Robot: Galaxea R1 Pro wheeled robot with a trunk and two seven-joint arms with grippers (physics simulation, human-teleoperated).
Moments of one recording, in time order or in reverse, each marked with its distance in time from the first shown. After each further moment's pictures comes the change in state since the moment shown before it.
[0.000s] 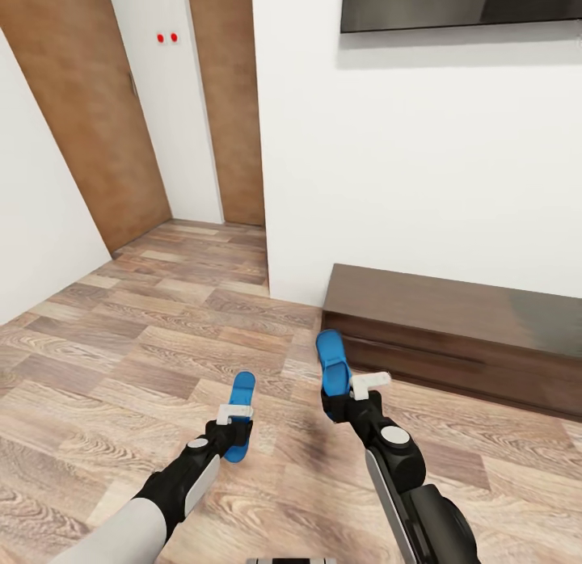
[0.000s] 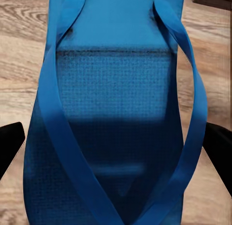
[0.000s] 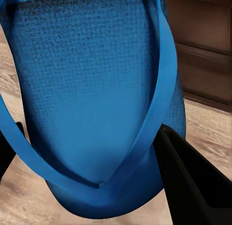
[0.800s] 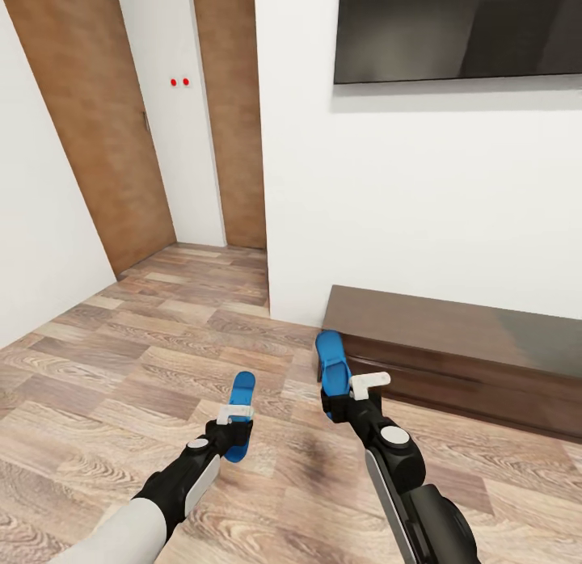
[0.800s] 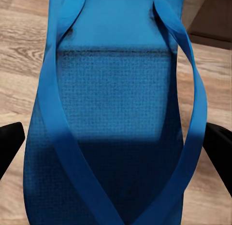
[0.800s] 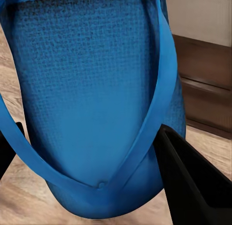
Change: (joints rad) left arm 0.000 0.000 -0.001 0.001 0.000 -0.005 0.000; right arm 0.000 0.000 0.001 0.000 0.000 0.000 0.000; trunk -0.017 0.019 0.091
